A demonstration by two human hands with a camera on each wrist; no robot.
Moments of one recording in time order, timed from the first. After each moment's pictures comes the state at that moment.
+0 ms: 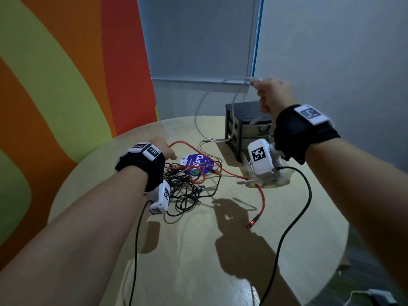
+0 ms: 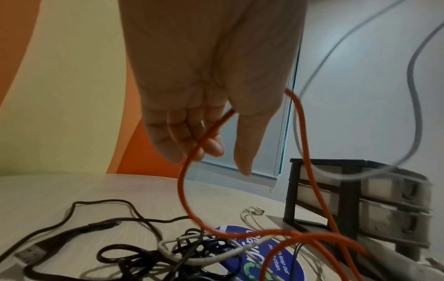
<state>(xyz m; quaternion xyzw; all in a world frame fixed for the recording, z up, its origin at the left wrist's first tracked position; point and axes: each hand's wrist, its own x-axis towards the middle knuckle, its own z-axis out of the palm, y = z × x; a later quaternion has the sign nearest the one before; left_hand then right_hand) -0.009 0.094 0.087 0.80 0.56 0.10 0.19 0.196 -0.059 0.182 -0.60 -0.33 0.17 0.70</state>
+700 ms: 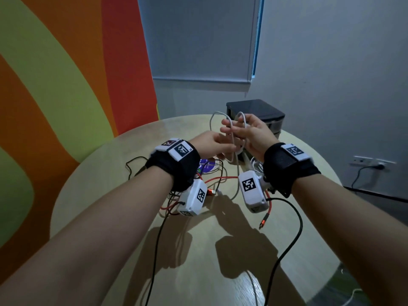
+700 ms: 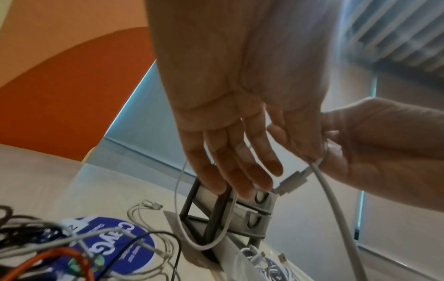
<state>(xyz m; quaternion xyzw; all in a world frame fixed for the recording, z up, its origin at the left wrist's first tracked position) 0.047 0.014 0.110 0.87 0.25 0.12 0.42 0.161 -0.071 0.112 -0.42 -0.34 0.42 0.73</state>
